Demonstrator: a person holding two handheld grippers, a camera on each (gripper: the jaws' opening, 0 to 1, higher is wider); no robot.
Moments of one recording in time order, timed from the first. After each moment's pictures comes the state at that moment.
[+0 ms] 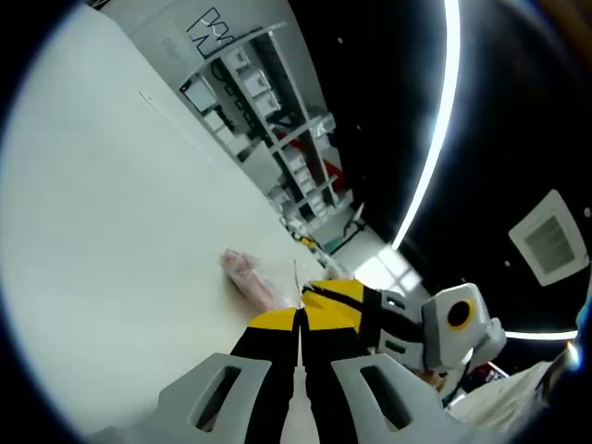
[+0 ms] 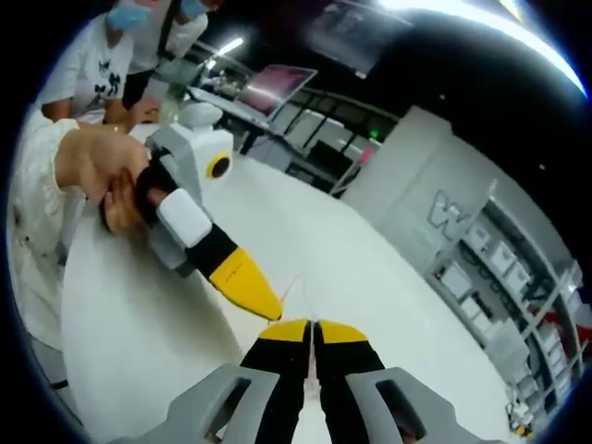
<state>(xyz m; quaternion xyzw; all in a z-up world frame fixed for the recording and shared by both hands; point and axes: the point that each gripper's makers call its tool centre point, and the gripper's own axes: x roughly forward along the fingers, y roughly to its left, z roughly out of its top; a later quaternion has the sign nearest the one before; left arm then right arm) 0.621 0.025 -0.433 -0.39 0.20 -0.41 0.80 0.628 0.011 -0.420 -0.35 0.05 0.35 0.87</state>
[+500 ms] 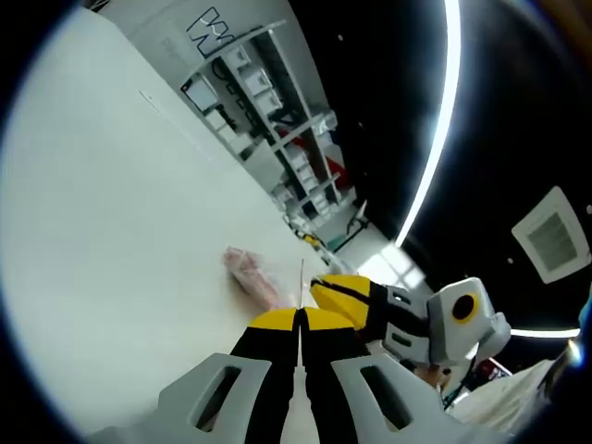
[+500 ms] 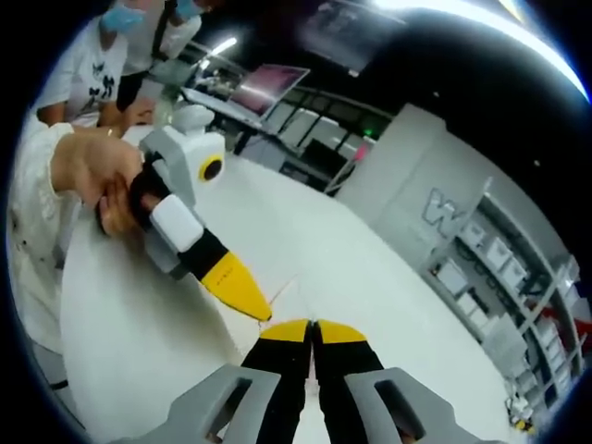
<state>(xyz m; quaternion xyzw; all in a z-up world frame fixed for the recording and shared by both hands) 0.623 0.025 -0.436 -0.39 0.20 -0.40 0.80 0.630 0.005 -0.415 -0.34 0.05 0.34 0.87</state>
